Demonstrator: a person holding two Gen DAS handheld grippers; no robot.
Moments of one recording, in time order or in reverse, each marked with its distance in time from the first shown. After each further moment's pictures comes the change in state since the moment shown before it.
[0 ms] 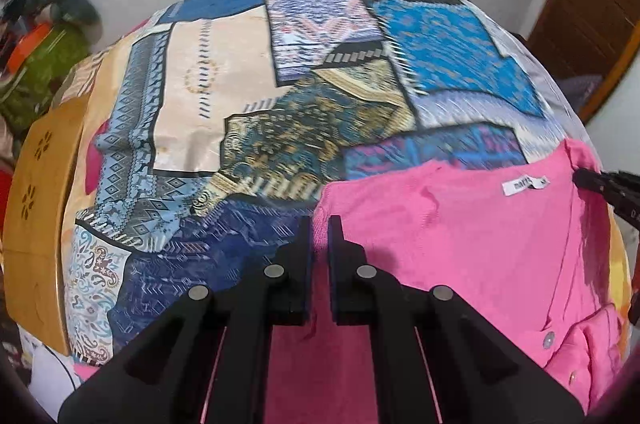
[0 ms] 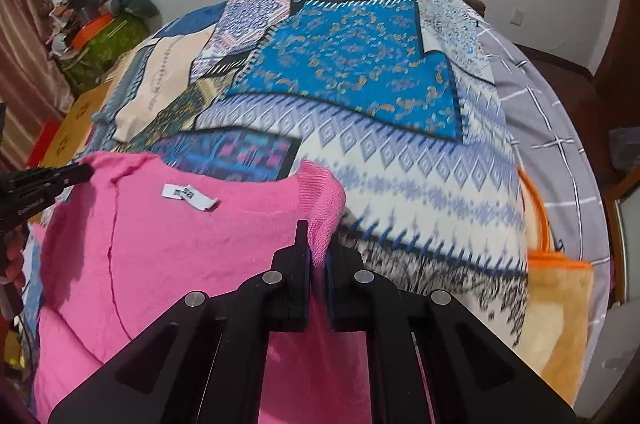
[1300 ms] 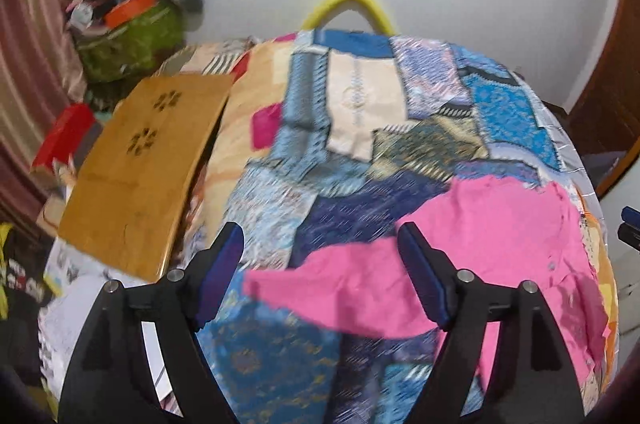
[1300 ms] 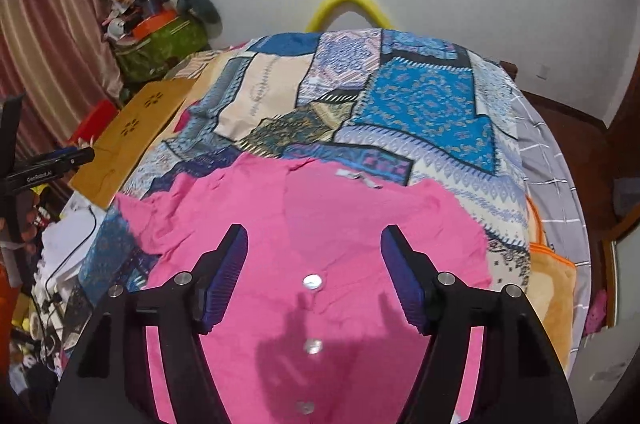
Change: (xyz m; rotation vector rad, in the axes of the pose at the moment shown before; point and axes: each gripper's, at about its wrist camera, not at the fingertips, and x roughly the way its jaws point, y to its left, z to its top) left arm -0.170 0.136 -0.099 -0.227 -0.150 0.135; right arm -0.118 0.125 -0.042 -0.143 -0.090 0.061
